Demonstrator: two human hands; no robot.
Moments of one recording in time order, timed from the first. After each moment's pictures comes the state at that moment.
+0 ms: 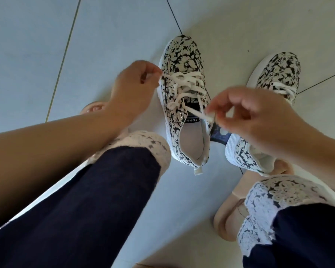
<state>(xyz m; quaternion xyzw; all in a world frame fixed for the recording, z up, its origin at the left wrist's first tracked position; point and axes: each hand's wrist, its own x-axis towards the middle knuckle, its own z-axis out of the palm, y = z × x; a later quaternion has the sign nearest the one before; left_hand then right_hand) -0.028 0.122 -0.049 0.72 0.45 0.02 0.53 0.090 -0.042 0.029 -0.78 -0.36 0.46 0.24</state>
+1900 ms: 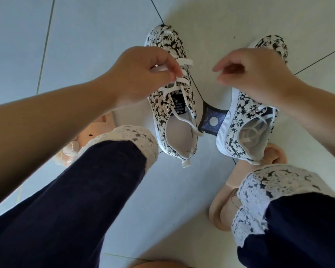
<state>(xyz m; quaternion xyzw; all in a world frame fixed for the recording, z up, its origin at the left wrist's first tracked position) 0.000 0.115 -0.019 0.81 0.27 -0.11 0.51 0.158 -0.050 -0.026 -0.84 -0.40 0.31 0.17</state>
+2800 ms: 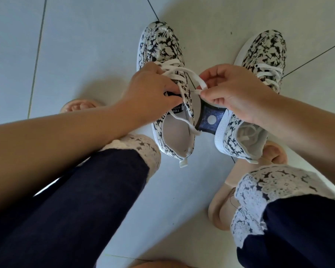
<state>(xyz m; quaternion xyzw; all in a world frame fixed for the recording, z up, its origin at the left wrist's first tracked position) 0.006 0.082 -0.035 0.88 0.27 -0.17 0.35 0.125 -0.045 -0.037 -0.74 -0.06 0.54 0.41</state>
